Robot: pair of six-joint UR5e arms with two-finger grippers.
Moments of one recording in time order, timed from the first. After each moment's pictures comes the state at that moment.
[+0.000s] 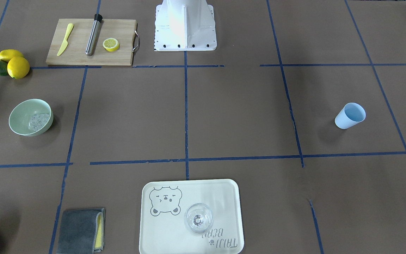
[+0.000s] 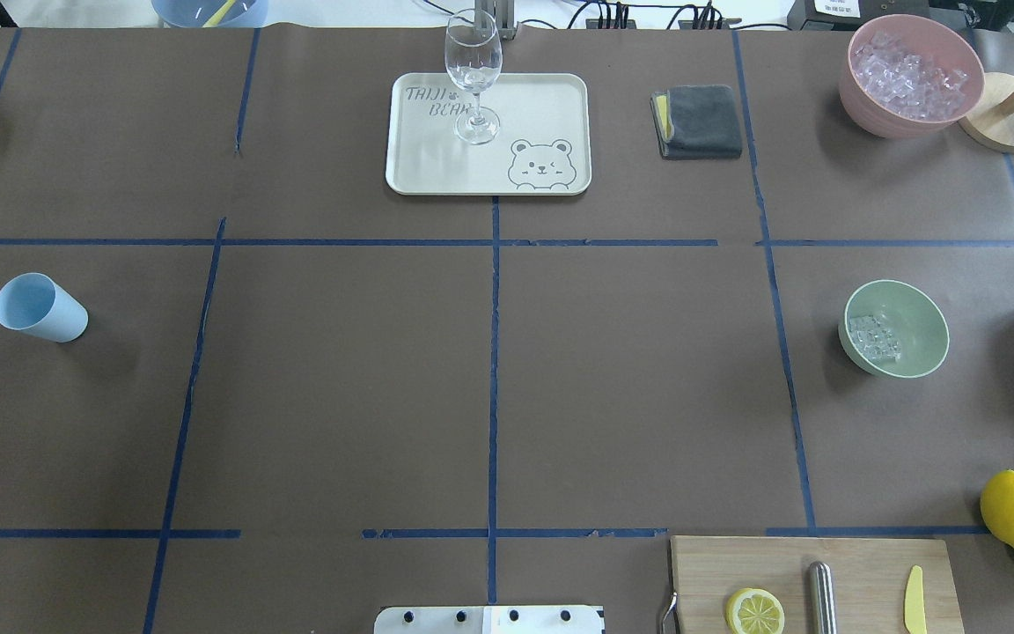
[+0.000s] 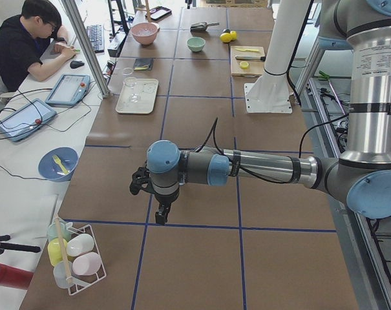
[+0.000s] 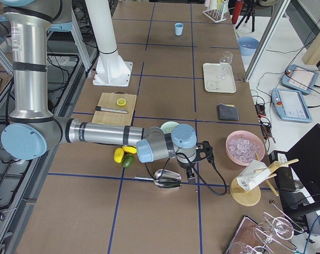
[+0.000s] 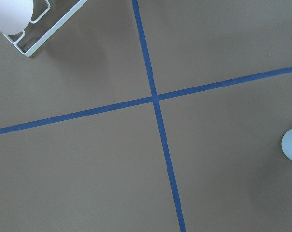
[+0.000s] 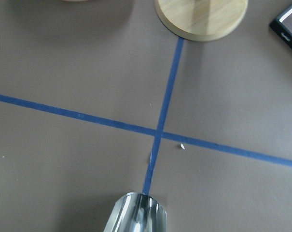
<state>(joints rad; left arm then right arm) -1.59 -1.52 -1.71 -1.56 -2.35 0.17 1.56 -1.62 1.60 -1.34 2.33 -0.02</state>
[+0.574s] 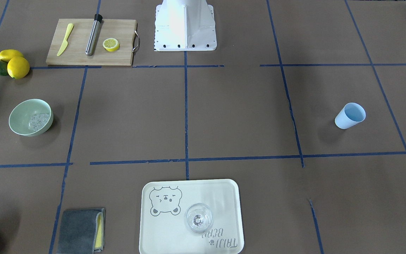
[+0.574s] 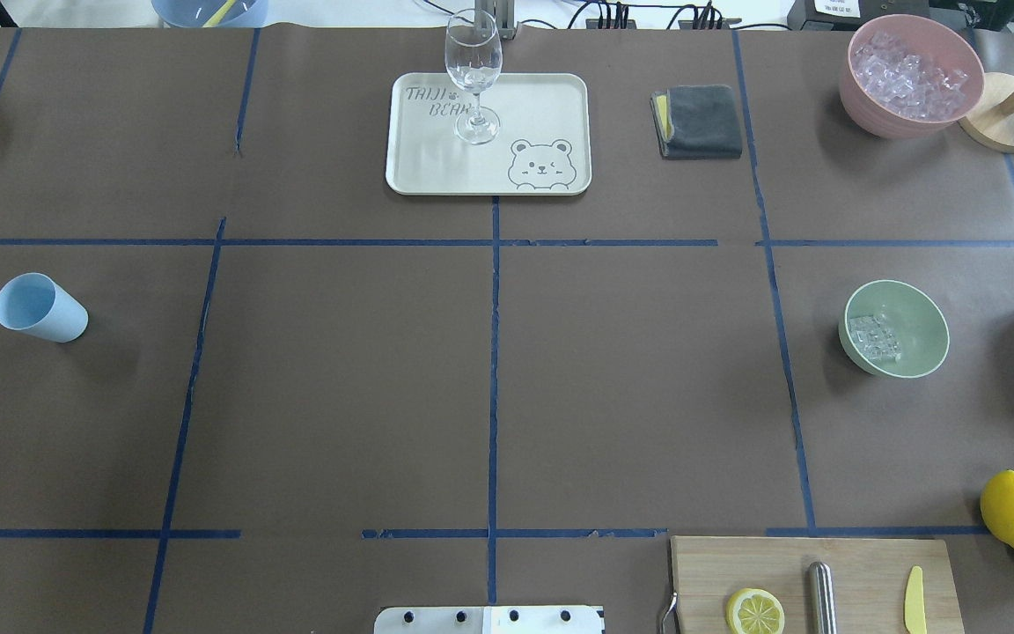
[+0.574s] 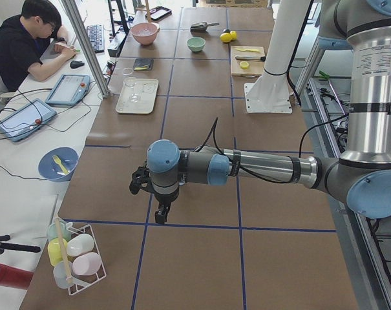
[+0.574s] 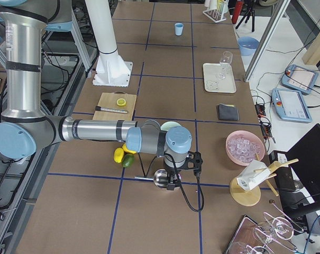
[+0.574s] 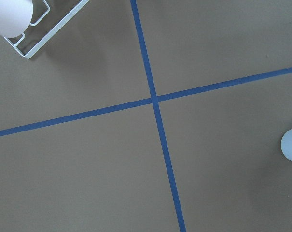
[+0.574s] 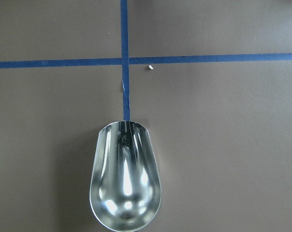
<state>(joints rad) -1.59 -1.52 -1.72 -1.56 -2.35 0.17 1.61 -1.66 1.69 -1.66 2.33 -0.04</state>
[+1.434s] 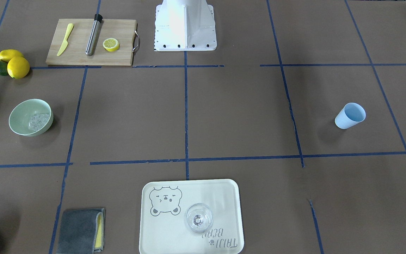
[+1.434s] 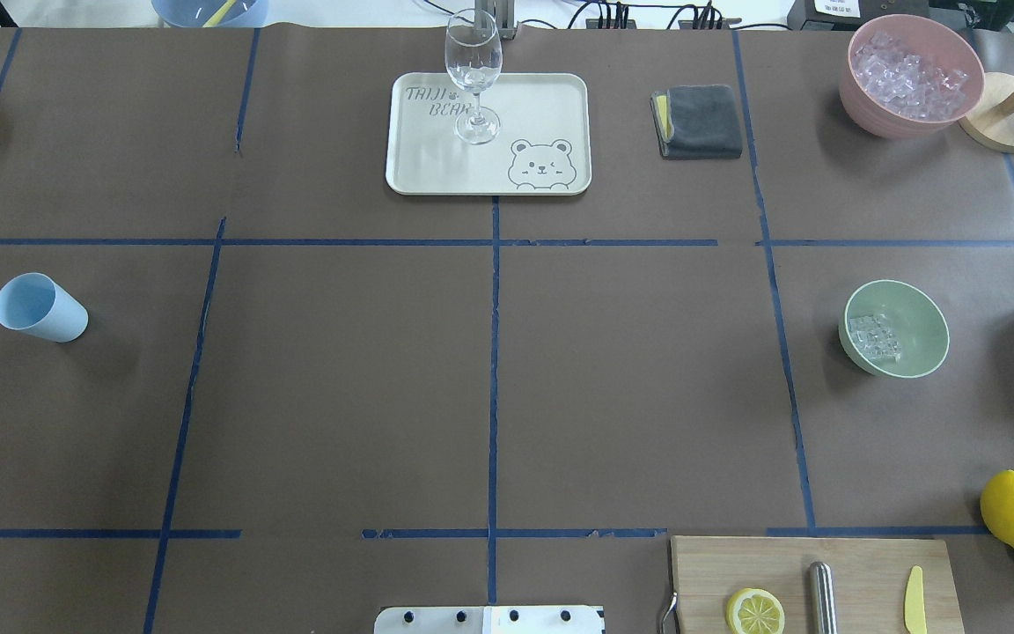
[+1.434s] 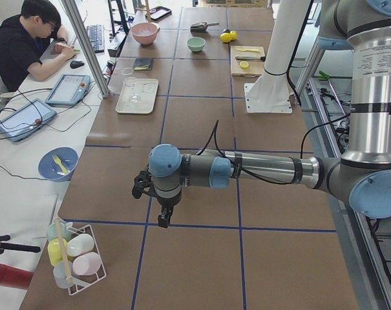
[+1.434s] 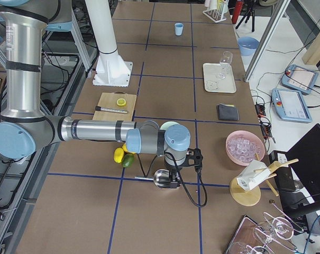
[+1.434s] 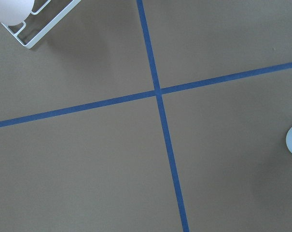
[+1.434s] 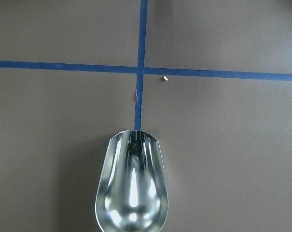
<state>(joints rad) -1.59 -1.51 -1.71 -1.55 -2.35 0.17 1.58 -1.67 1.68 -1.58 2.33 -0.04</state>
